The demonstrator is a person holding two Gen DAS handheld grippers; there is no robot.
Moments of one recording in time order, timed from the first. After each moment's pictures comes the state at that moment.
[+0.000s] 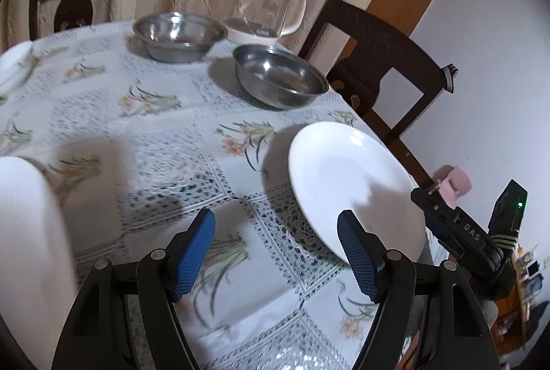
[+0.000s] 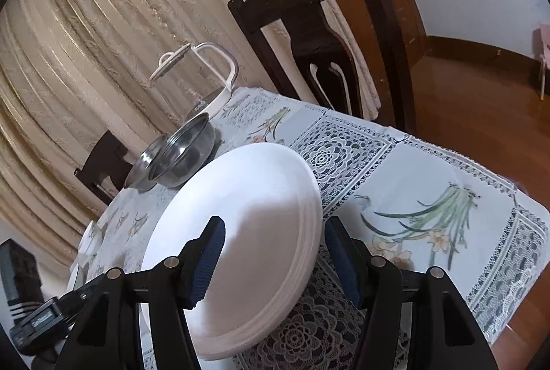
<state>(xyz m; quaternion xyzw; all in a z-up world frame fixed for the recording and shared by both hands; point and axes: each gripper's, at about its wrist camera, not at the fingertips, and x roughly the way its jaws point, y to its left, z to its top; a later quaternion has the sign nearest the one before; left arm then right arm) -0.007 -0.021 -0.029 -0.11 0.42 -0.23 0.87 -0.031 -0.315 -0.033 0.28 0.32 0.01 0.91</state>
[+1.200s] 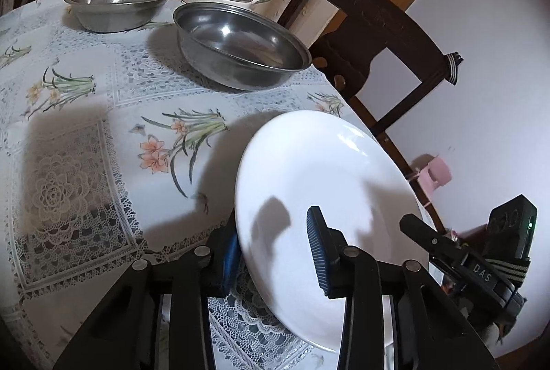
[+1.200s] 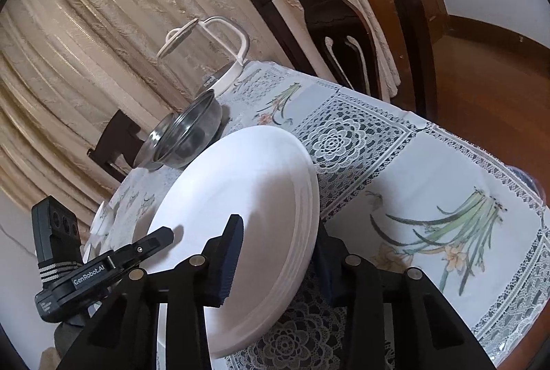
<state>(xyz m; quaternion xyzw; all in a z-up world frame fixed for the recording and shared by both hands) 0.046 -0.077 -0.057 -0.11 0.45 -0.28 0.84 -0.016 -0.325 -0.044 0.28 0.36 0.07 0.89</state>
